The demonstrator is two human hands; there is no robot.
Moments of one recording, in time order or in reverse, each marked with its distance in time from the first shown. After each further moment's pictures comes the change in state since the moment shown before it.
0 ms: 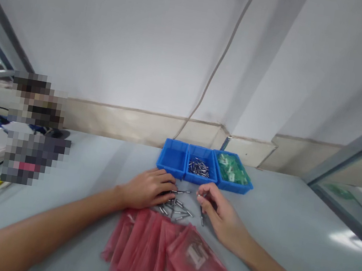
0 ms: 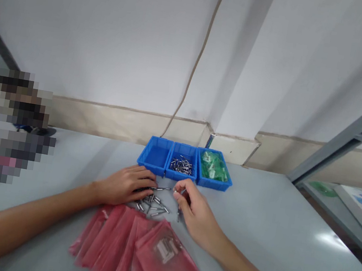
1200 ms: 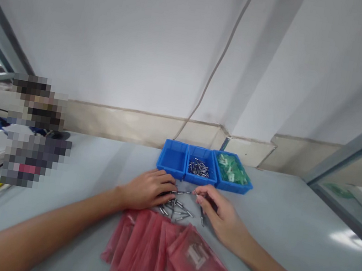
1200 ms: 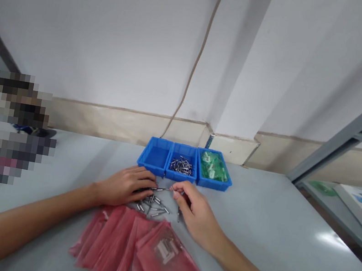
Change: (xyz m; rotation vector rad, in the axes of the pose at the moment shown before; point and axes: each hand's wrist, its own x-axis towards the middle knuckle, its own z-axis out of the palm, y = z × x) left_hand 0.000 0.000 -0.001 -0.005 -0.035 -0.012; right_hand 0.001 -0.001 -0.001 -0.088 0.032 -0.042
